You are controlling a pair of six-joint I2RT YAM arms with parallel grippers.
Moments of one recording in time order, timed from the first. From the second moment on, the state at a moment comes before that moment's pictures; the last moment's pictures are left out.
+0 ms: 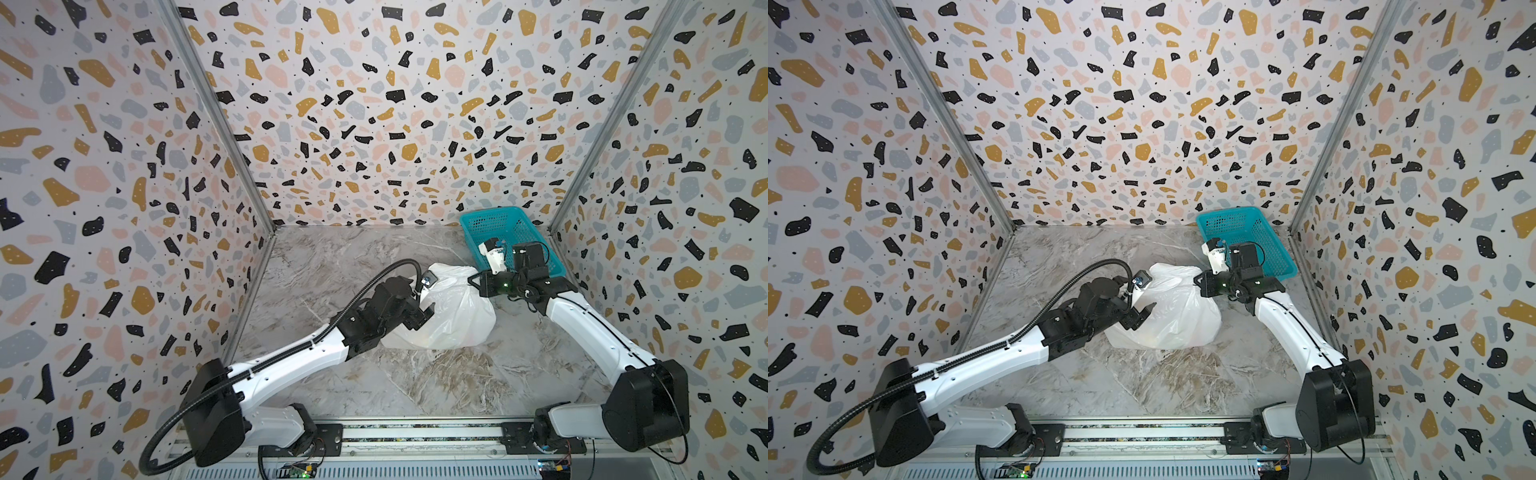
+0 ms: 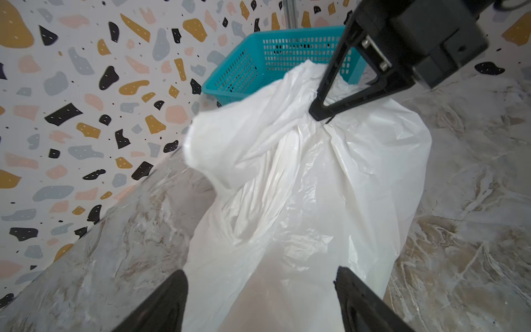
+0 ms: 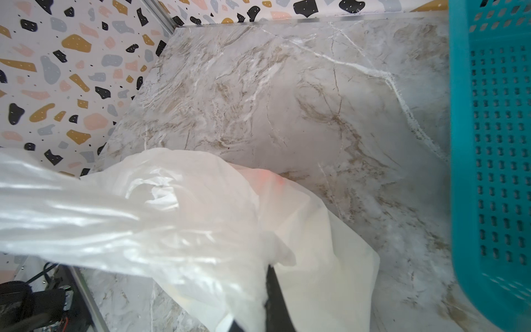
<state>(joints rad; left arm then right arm) -0.90 1.33 0.98 -0.14 -0.19 0.20 0.27 1.35 1.06 -0.43 -0.50 0.12</state>
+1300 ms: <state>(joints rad) -0.89 1.16 0.89 -0.04 -0.45 0.23 0.23 1.25 0.94 -0.39 -0.55 0.22</state>
